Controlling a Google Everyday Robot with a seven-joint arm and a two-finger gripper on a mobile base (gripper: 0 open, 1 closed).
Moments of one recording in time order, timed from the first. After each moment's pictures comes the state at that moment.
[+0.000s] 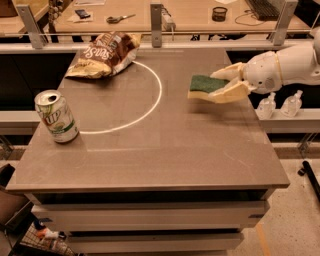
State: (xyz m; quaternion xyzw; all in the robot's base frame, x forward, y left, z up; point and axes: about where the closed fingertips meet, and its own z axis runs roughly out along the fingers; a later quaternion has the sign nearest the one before) arm 0.610 -0.169 0.878 -0.55 0.67 0.27 0.42
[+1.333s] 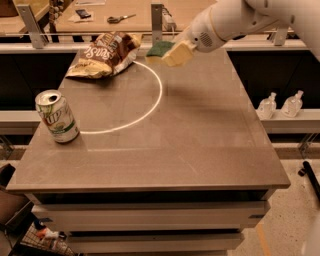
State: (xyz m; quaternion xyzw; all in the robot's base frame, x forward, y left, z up) arm 0.680 -0.050 0.948 -0.51 0.74 0.15 0.41
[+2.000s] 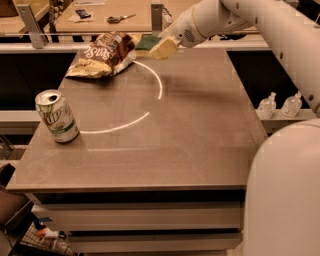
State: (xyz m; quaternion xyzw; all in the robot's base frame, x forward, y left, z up) arm 0.743 -0.014 0.934 -0.53 0.71 0.17 0.42
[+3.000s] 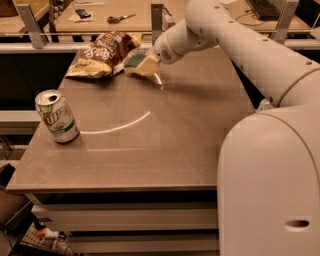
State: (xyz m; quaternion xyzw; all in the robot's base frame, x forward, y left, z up) arm 0.779 0.030 0.865 -0.52 0.74 0.16 0.40
